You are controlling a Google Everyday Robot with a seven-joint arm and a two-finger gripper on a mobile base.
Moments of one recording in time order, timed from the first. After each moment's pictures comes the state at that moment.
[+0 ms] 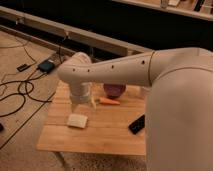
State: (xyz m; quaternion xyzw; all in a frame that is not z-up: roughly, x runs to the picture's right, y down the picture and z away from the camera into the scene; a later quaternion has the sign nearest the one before) arm -0.106 0.104 0.703 -0.26 0.23 0.64 0.68
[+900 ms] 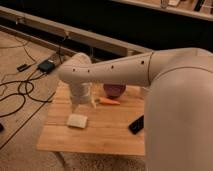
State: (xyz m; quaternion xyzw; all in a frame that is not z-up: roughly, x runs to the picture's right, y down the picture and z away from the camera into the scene) arm -0.106 0.112 0.715 -0.27 0.24 0.63 0.69
